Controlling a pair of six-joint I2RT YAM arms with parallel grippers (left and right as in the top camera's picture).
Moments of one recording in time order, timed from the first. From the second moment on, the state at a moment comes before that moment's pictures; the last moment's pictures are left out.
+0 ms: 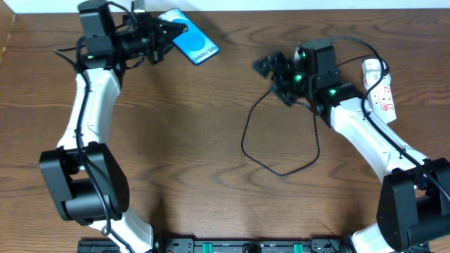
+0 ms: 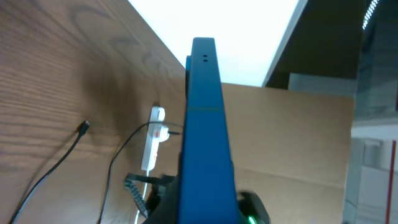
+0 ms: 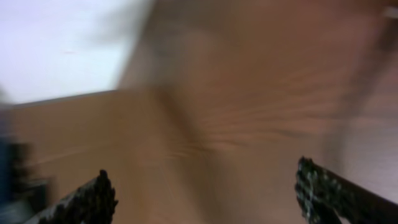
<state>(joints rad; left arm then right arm) 0.13 1.85 1.51 -0.18 1.15 -1.11 0.31 1.71 1.18 -0.21 -0.46 1.08</state>
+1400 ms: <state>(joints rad) 0.18 1.85 1.49 -0.30 1.25 -1.03 0.30 2.09 1.38 -0.38 -0.34 0.91</state>
